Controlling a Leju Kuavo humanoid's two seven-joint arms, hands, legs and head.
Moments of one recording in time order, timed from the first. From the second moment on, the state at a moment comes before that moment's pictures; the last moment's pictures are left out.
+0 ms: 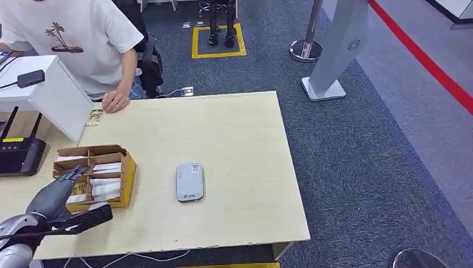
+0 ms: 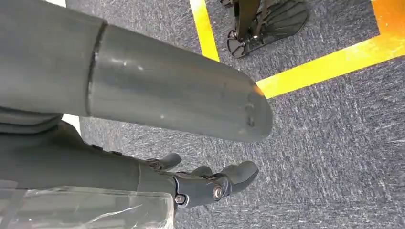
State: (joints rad) left arm -0.11 0.69 -0.32 -1.61 -0.55 -0.23 0.20; right arm -0.08 0.03 -0.98 -0.24 0.78 -0.04 -0.06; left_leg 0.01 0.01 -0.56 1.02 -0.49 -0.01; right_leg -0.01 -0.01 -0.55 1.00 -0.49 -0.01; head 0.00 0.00
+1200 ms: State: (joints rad) left arm -0.11 0.65 -0.31 -1.64 -0.50 -0.15 0.17; right arm -0.08 0.03 -1.00 -0.24 0.80 -0.04 -0.08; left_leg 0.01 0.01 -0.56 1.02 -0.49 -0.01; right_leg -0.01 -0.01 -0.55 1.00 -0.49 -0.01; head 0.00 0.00
